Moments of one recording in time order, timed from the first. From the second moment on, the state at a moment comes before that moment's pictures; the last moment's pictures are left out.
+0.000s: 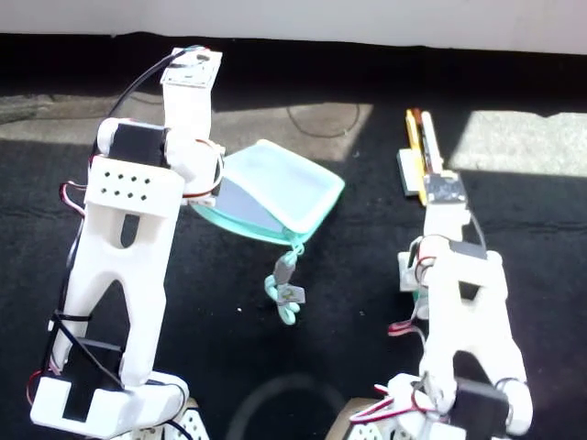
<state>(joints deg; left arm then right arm) 2.4 -6.8 -3.3 91.6 3.9 10.5 -18.8 54.1 44.4 18.2</state>
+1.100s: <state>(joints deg) 5.1 -6.5 -3.3 91.6 1.5 3.3 -1.8 24.7 73.0 11.1</state>
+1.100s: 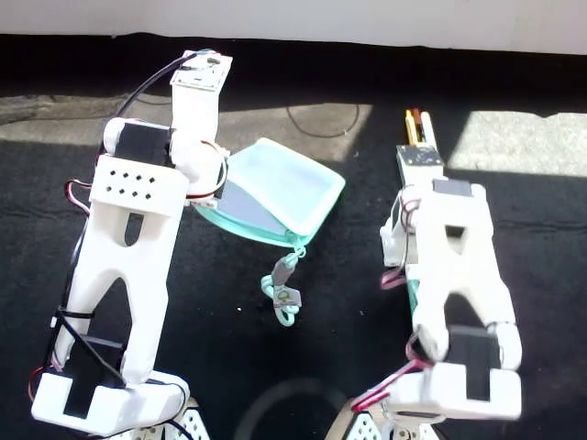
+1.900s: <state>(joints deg) 5.1 -6.5 -2.9 91.6 1.5 4.7 7.9 18.1 74.3 11.3</state>
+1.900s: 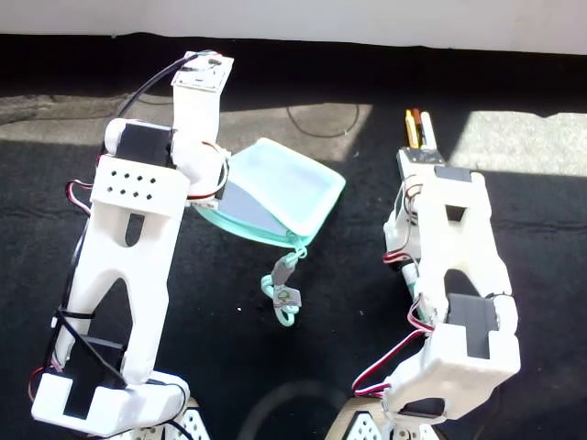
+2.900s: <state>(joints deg) 5.1 -6.5 -2.9 91.6 1.5 4.8 18.4 17.0 72.5 28.6</state>
